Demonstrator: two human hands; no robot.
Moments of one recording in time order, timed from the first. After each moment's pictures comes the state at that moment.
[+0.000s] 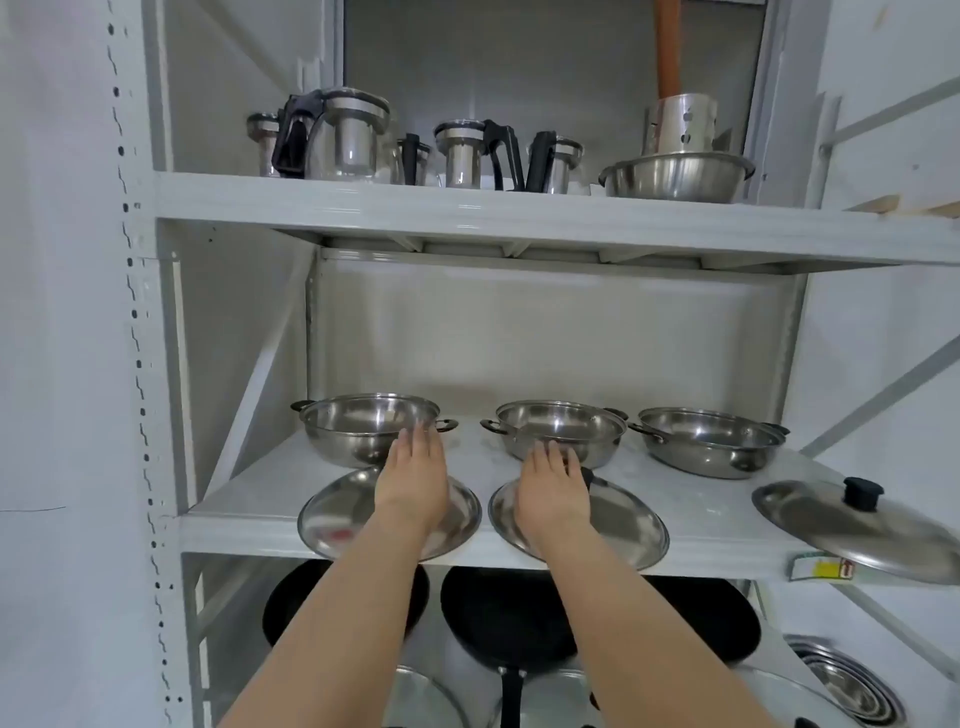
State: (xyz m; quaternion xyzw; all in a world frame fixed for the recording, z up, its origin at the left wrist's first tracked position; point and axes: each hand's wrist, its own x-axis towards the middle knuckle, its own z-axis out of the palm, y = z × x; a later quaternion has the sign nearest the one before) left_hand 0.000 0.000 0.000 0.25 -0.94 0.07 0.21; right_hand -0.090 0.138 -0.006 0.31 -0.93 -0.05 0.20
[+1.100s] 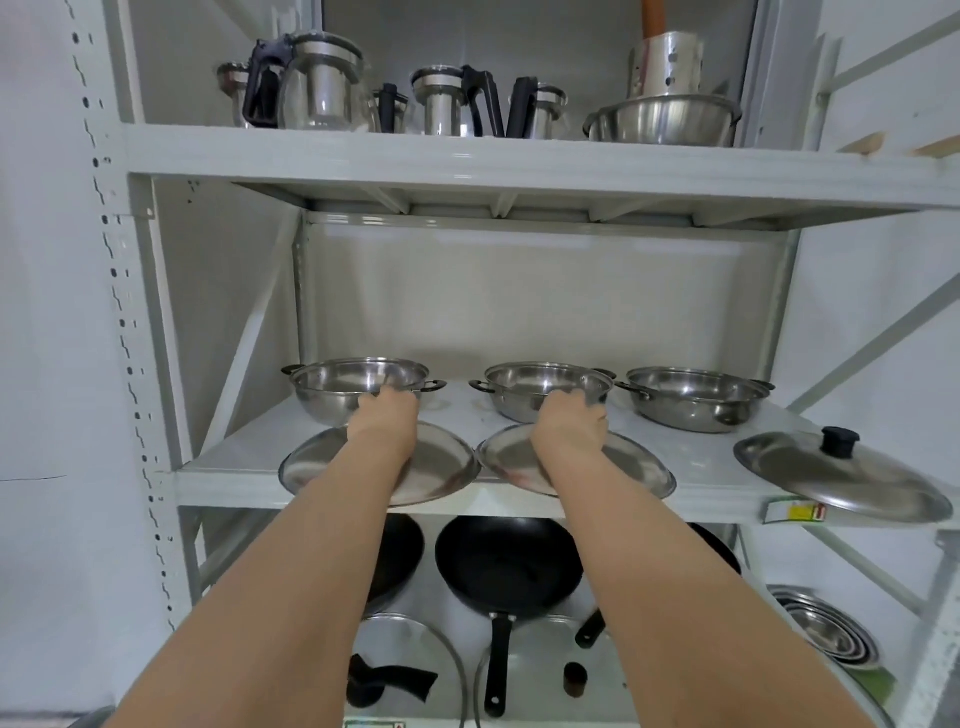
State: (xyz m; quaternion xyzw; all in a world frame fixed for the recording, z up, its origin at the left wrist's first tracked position) left_hand 0.028 0.018 0.035 0.33 -0.93 0.03 0.17; right_hand -0.085 0.168 0.032 0.15 -0.96 0.17 0.14
